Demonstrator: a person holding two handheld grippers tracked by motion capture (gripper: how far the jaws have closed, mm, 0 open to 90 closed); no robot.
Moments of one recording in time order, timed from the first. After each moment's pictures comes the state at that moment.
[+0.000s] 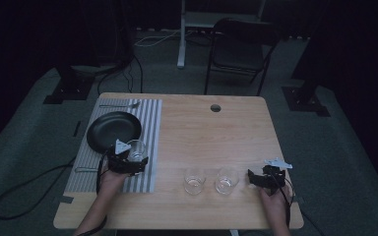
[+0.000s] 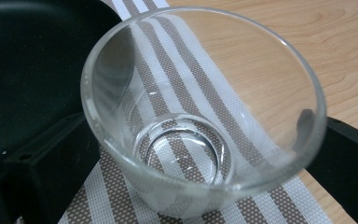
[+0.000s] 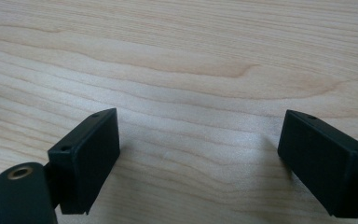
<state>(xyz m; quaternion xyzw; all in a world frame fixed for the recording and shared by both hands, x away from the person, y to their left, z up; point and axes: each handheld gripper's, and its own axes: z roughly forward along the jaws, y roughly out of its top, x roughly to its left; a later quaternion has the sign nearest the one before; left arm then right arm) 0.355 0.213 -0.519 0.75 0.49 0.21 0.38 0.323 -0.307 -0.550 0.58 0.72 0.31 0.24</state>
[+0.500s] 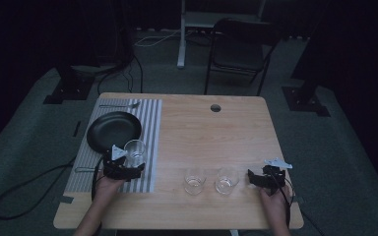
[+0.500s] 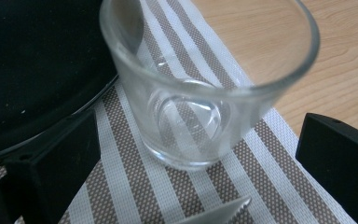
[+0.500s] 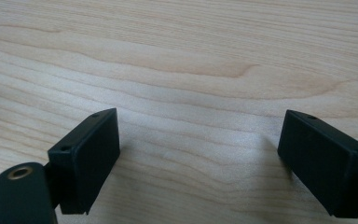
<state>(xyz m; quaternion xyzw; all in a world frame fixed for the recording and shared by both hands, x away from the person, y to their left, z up) 0.335 0.223 -0.522 0.76 0.50 0.21 0.37 0.323 -0.307 -0.550 0.58 0.72 0.31 0.24</state>
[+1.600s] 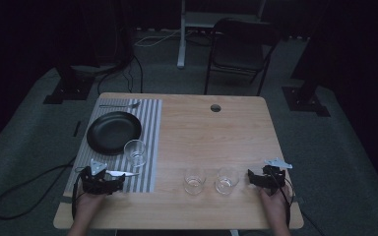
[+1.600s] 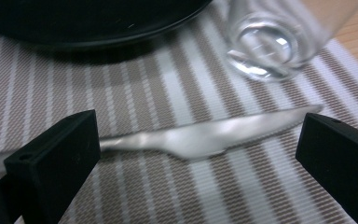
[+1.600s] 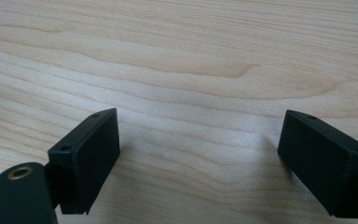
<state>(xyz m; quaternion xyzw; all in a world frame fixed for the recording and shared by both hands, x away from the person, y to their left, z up) 0.290 0.275 -0.534 0.73 0.55 0.24 0.32 0.323 -0.307 -0.550 0.58 0.72 0.31 0.24</state>
